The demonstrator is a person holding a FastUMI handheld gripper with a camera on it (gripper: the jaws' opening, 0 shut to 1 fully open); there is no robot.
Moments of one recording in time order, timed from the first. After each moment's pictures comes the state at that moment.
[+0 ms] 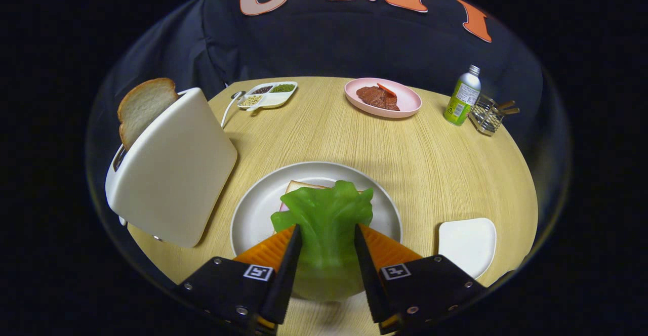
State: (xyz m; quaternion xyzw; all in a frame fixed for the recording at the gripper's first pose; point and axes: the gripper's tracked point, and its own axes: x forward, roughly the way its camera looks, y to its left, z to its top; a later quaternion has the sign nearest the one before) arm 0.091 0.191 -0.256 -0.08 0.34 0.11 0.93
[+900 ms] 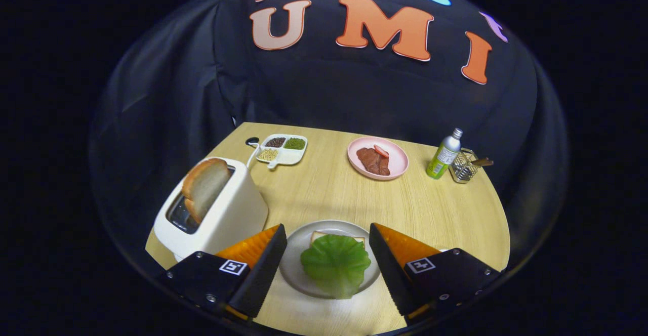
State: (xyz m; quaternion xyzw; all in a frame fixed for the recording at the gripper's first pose) arm 0.070 0.258 -0.096 -0.09 0.24 0.11 0.96
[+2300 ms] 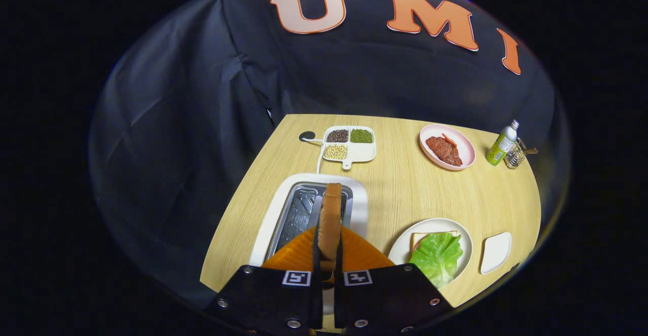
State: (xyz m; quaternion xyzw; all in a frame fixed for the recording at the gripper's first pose) arm 0.061 0.417 -0.111 -0.04 0.32 0.16 0.93
